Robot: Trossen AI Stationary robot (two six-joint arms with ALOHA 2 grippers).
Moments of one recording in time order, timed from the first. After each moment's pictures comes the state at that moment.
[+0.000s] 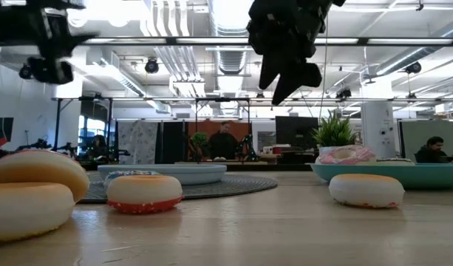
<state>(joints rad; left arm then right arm) -0.06 0.08 0.24 -0.15 -0.08 -1.12 0.00 1.66 1.32 -0.75 -0.05 0.65</state>
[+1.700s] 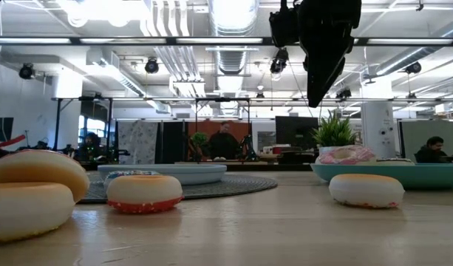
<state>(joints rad) -0.94 1.35 0.72 -0.64 -0.14 -1.06 0.16 1.66 1.32 -0.98 0.11 0.52</state>
